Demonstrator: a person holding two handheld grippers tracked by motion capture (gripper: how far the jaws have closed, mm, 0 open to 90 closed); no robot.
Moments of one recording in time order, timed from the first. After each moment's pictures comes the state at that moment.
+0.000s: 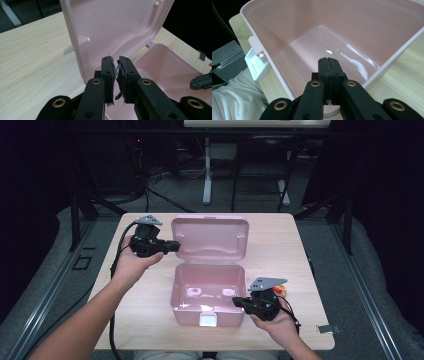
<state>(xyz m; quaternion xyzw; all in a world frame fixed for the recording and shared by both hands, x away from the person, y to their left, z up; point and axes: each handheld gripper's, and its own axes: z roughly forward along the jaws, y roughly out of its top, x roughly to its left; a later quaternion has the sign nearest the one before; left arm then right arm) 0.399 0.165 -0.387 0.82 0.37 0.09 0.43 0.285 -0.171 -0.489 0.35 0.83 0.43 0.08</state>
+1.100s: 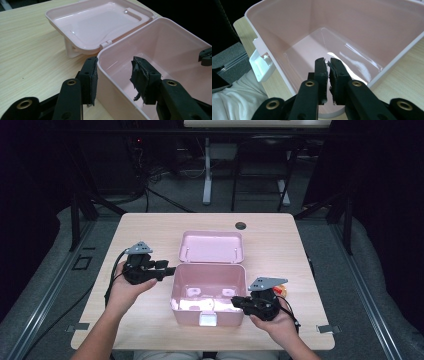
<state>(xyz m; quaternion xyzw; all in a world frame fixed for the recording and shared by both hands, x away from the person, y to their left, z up) 0.360 0.194 -0.444 0.80 0.37 0.10 0.46 0.284 -0.170 -0.488 0.36 0.82 0.44 0.07</state>
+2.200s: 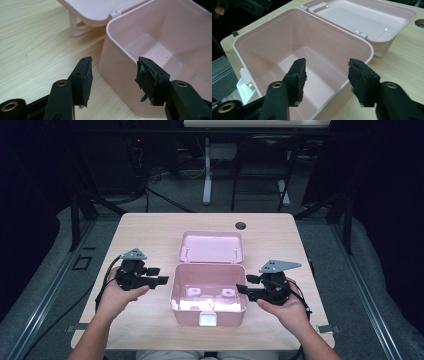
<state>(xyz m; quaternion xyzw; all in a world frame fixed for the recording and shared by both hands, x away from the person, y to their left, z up) 0.357 0.210 -0.460 0.83 0.38 0.08 0.40 0.306 -0.190 -0.450 0.38 0.80 0.45 0.12</state>
